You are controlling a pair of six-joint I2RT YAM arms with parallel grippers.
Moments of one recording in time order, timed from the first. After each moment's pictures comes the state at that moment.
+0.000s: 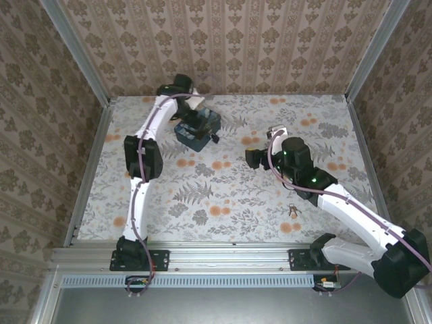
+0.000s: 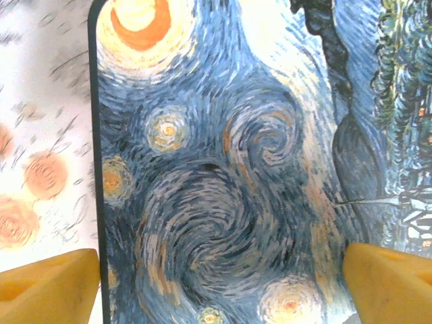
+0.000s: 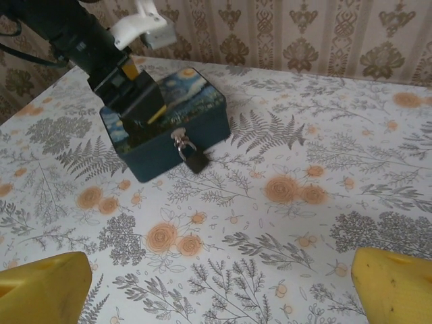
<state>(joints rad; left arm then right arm) -0.36 2.48 2.45 -1.15 0.09 0.35 0.52 1.05 0.78 -0.13 0.09 0.19</state>
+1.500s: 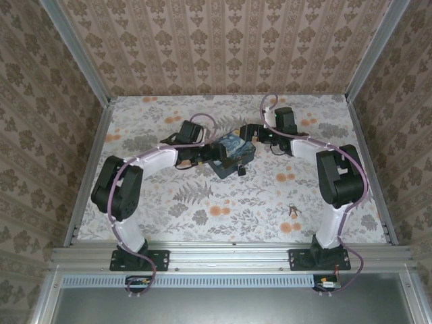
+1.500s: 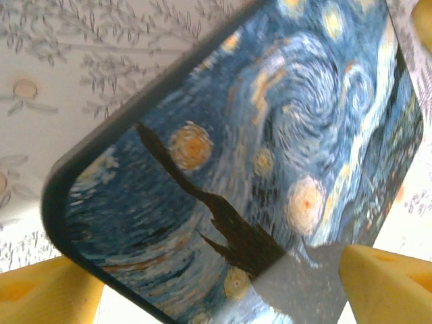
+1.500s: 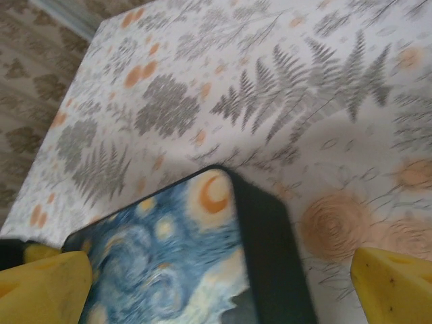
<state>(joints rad) -0.54 1.80 1.16 -0.25 0.39 -0.59 0.21 1.89 1.16 0.12 -0.55 0.38</state>
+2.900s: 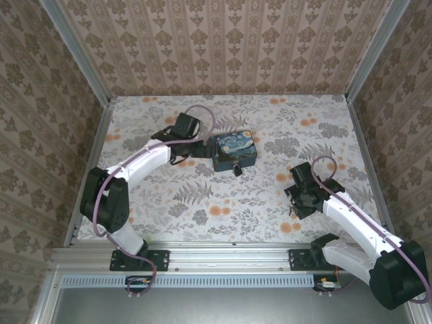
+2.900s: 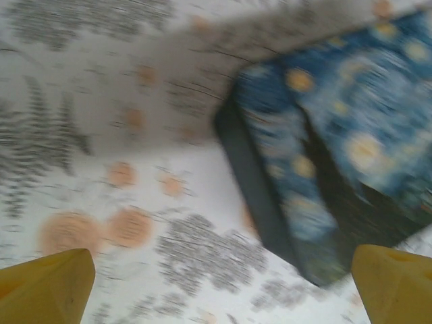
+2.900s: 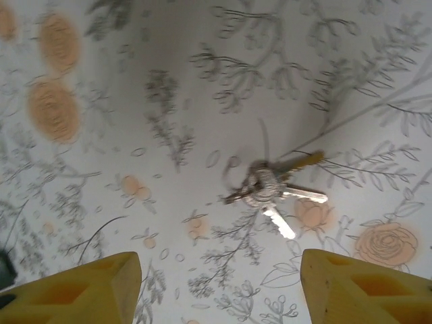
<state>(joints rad) -0.57 1.65 1.24 -0.54 0.05 -0.35 0.34 0.99 0.60 -0.88 0.08 1.54</state>
